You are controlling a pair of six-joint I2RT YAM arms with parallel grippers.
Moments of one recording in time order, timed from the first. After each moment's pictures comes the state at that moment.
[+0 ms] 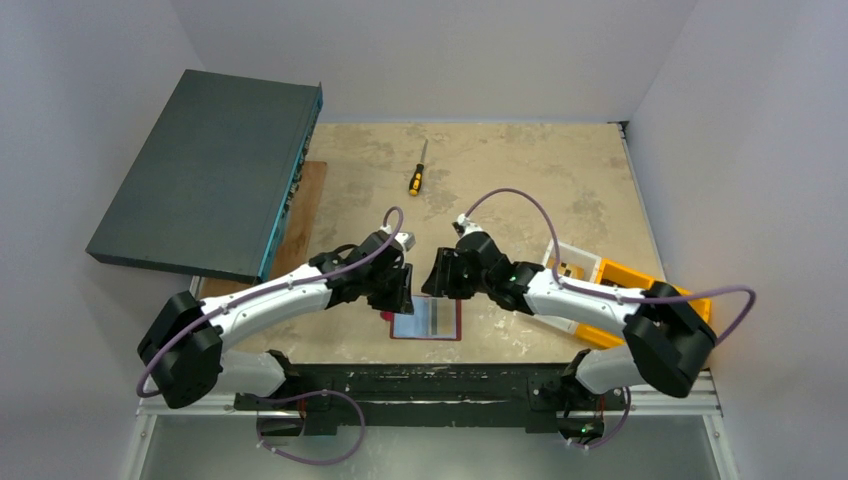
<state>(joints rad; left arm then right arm) -0.83 1.30 0.80 -0.49 0.13 -0.65 0.85 1.40 0.71 -0.03 -0.08 0.84</state>
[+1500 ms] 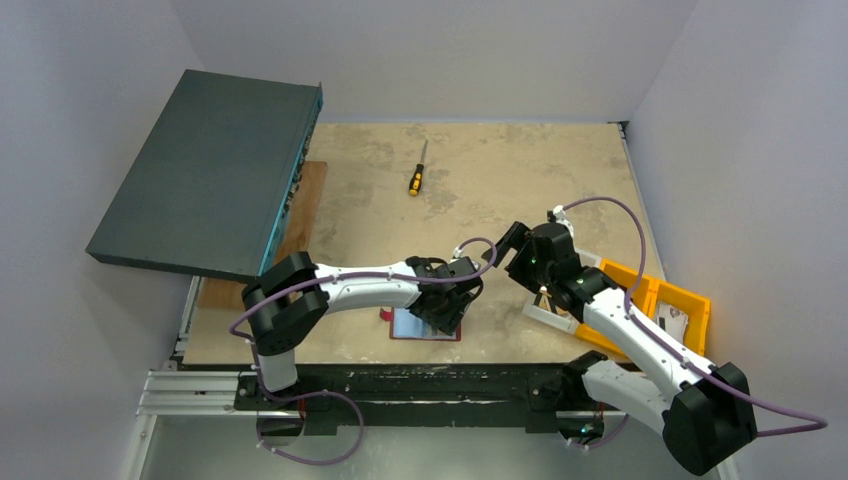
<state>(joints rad) -1.13 1.83 1.19 -0.63 -0.11 -0.57 0.46 0.98 0.60 -0.32 0.06 0.96</state>
